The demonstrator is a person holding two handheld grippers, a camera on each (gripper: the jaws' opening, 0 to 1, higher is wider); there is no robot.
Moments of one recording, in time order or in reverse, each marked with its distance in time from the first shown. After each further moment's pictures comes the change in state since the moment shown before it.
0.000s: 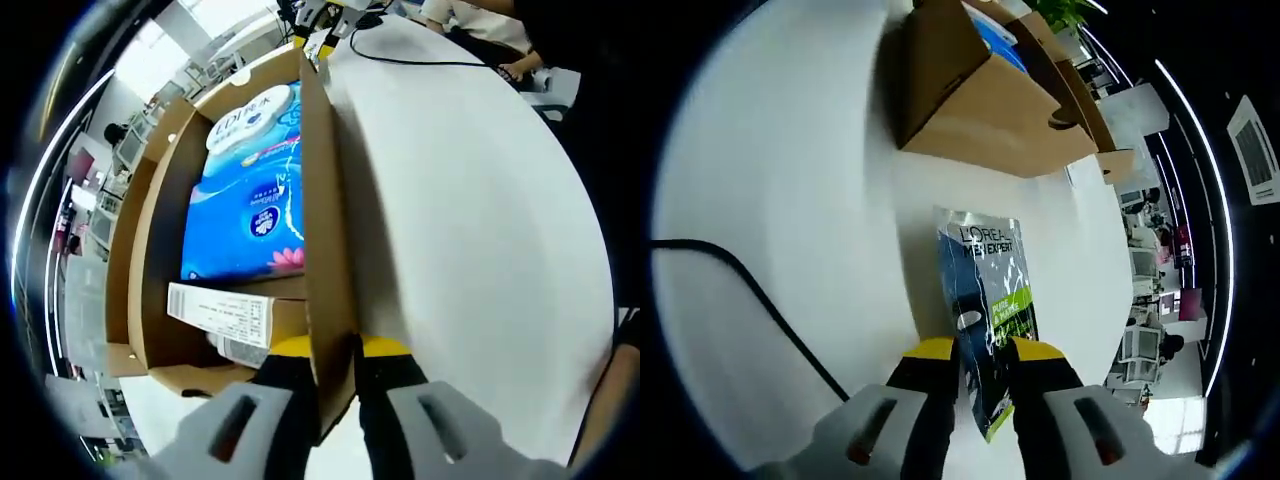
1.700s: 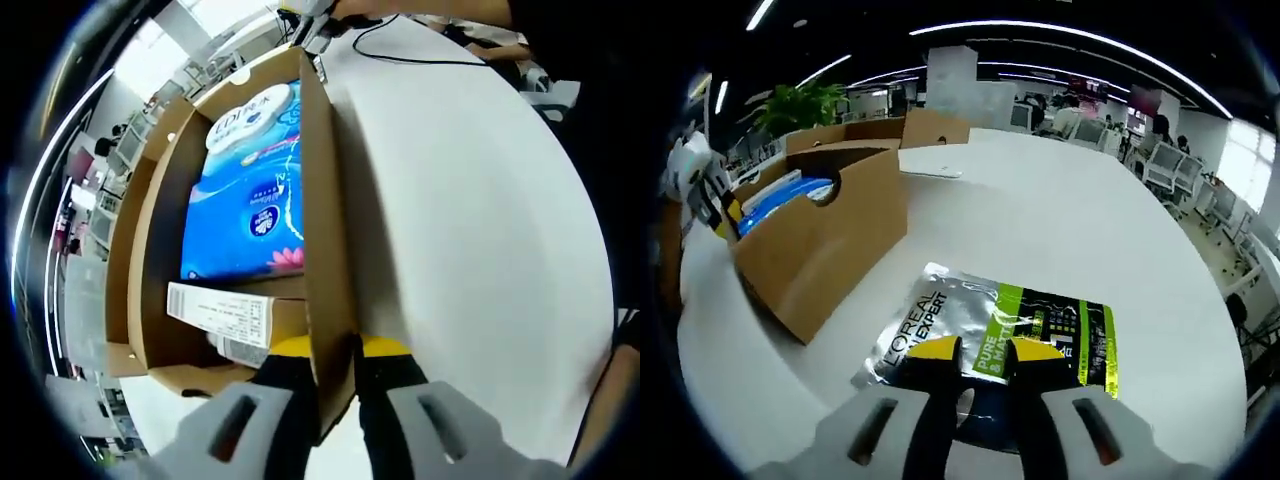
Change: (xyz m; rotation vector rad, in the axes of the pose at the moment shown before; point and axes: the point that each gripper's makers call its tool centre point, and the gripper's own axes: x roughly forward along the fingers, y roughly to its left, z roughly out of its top) left arm 0.001 0.000 -0.001 0.000 0.005 -0.002; right arm 0.050 -0.023 0.009 1.148 -0.213 0.051
